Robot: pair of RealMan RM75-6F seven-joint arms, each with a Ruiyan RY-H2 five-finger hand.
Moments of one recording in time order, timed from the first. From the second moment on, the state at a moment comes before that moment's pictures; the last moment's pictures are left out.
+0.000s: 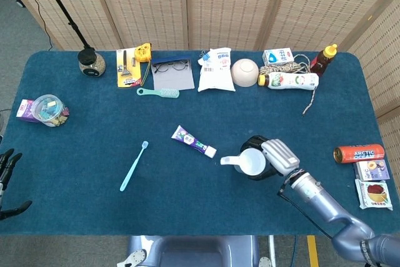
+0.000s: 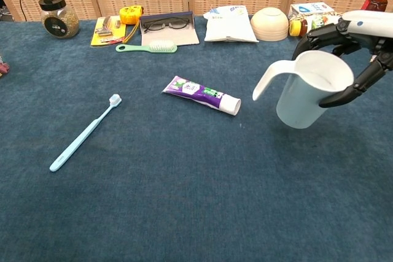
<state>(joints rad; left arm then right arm) 0.00 -0.99 0.03 -1.68 1.57 1.53 -0.02 0.61 -1.26 0.08 -1.56 -1.58 1.01 0.47</state>
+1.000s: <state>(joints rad) 0.00 -0.97 0.03 -1.66 1.57 1.54 -0.11 0.88 -1.53 0.19 -1.75 -1.19 0.77 -0.12</state>
